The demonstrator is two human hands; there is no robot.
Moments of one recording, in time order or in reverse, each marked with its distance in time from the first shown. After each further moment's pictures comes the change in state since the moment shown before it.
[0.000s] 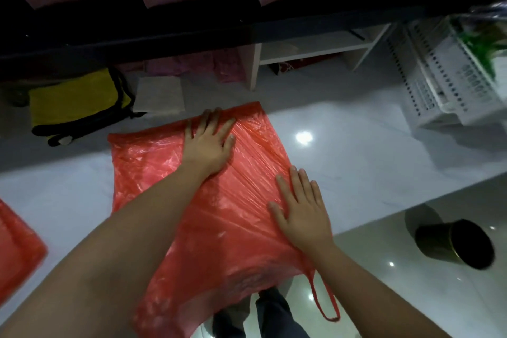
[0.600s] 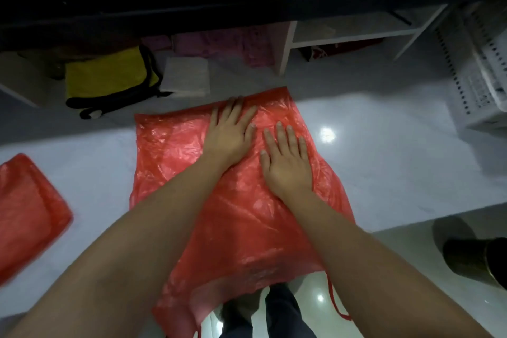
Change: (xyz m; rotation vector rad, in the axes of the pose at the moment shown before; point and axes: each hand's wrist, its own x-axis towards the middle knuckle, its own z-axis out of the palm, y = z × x) left_hand -0.018 0.003 -0.004 -0.002 0.024 0.014; right_hand 0.093 -0.074 0.003 -0.012 0.018 -0.065
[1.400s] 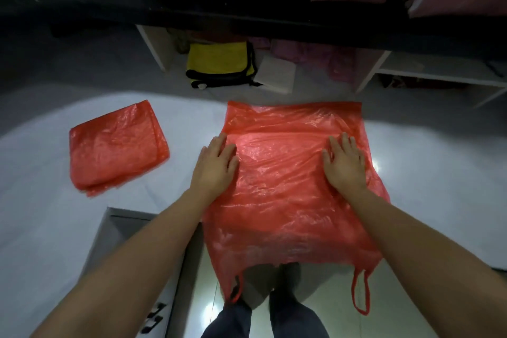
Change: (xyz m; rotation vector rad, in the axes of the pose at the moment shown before) left_hand -0.207 -0.094 -0.042 -0.156 0.080 -0.391; right_hand 0.010 0.001 -0.020 0.055 -0.019 -0.058
